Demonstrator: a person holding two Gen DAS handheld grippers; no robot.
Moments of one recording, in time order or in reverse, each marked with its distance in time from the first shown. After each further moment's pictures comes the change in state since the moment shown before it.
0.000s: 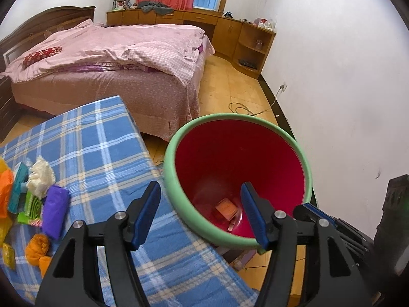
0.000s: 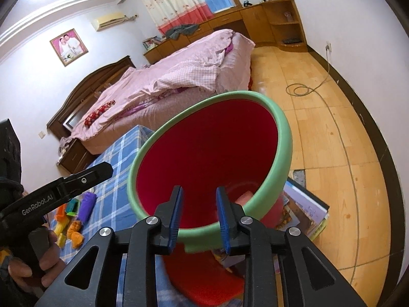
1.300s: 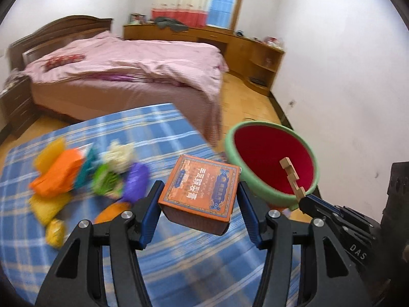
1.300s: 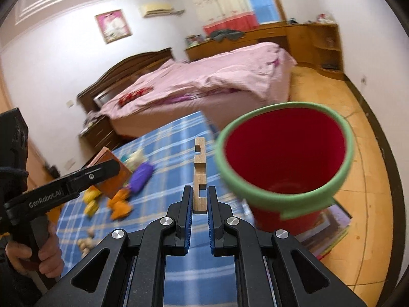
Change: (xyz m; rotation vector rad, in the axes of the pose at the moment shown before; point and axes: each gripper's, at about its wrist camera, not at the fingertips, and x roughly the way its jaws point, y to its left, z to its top) left arm -0.091 0.076 -0.042 -0.021 -0.102 0.030; right arm -0.024 0.101 -0.041 -0.213 -0.034 0.093
